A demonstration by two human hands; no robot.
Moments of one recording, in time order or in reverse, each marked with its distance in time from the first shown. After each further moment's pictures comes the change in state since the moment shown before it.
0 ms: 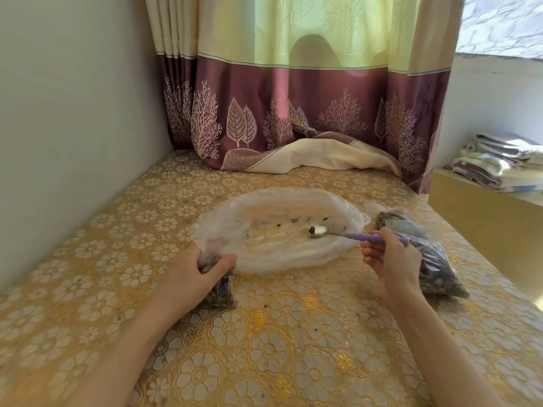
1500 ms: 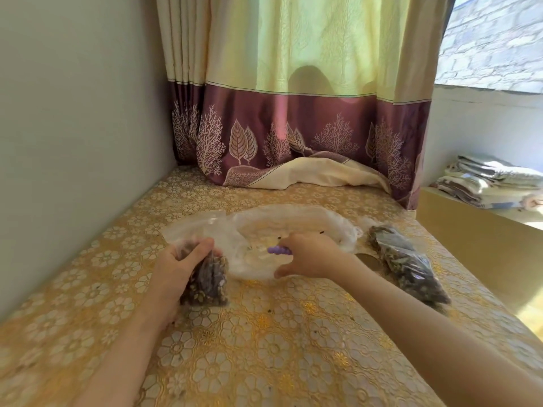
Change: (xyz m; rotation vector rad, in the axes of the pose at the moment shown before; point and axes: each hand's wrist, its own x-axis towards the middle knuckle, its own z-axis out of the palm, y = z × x) left_hand -0.004 0.014 -0.030 -0.843 0.057 -0.118; right_hand -0.020 -0.028 0.100 -1.716 -0.919 -0.491
